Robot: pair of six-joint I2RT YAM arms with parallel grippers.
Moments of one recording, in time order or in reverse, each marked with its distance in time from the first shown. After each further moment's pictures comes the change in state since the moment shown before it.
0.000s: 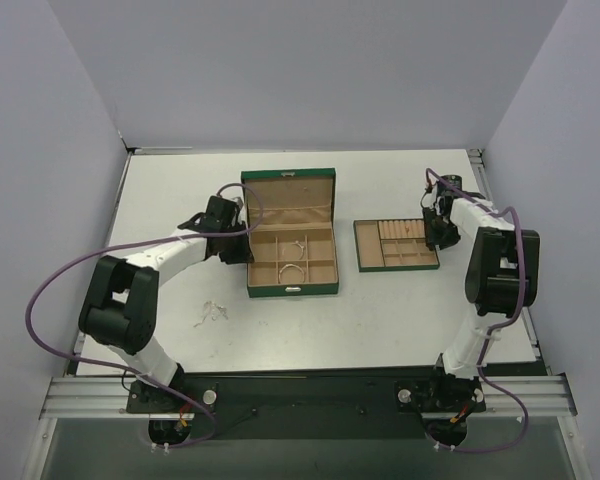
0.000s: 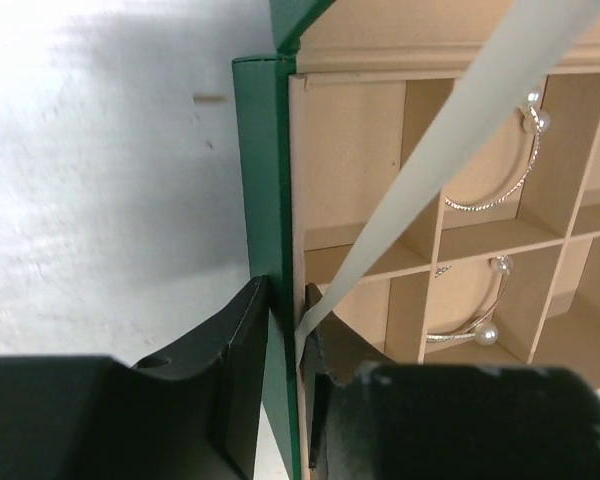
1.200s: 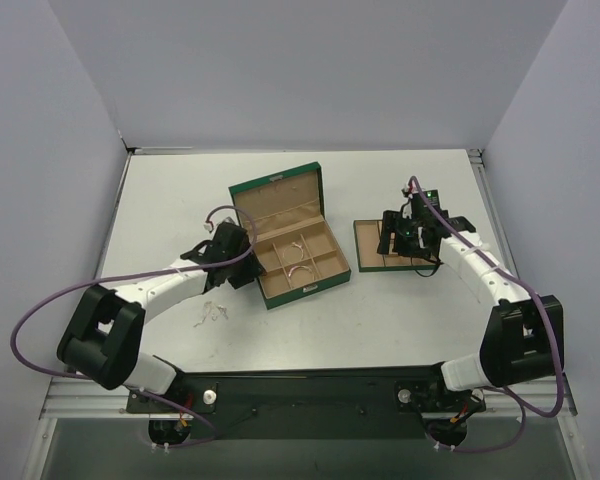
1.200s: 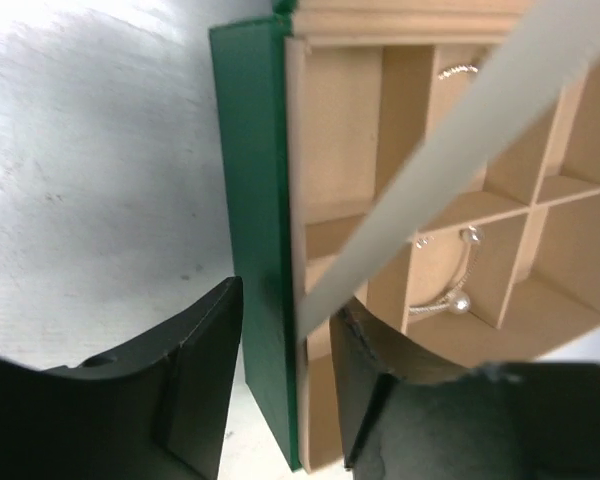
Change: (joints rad) left arm -0.163 -0.217 -0.256 0.109 -0.175 -0.460; right arm 0.270 -0.475 -0.277 0.029 -0.180 0.391
